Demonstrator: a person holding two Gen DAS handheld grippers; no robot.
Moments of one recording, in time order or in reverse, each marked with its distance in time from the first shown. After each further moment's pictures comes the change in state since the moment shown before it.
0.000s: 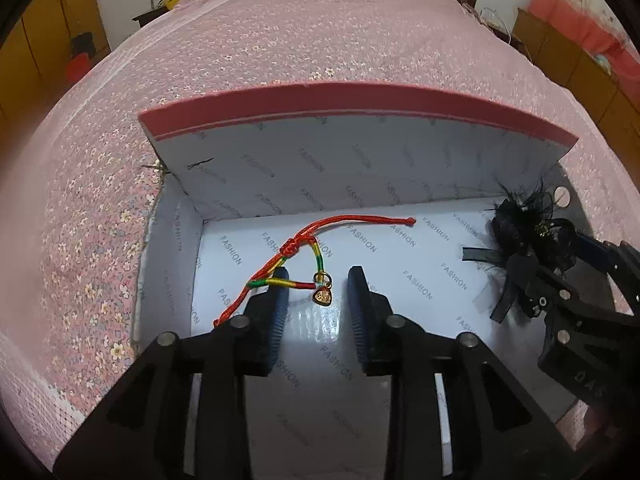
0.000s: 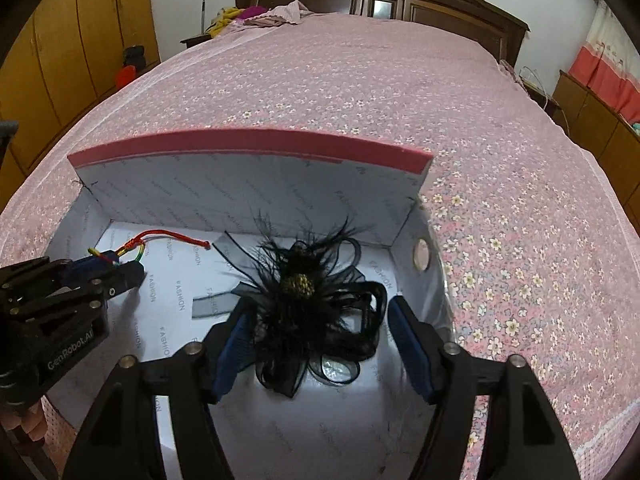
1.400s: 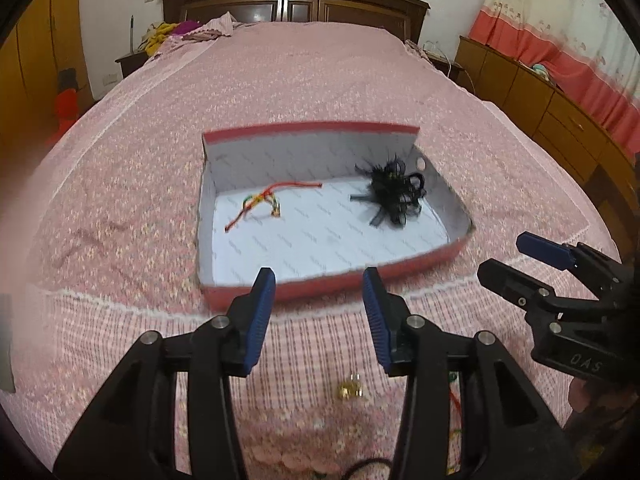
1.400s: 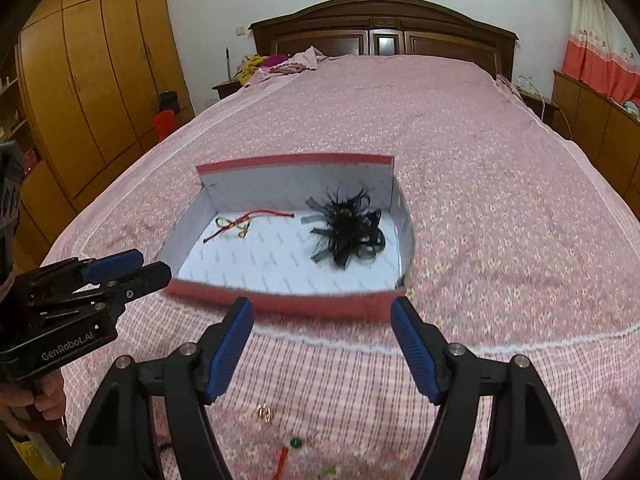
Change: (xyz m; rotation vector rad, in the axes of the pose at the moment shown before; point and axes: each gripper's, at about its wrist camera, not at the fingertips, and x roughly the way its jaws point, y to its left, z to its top) left arm -0.150 0.002 -0.096 0.076 -0.160 -0.138; right arm -0.152 0.006 -0.091 0.050 -0.145 0.133
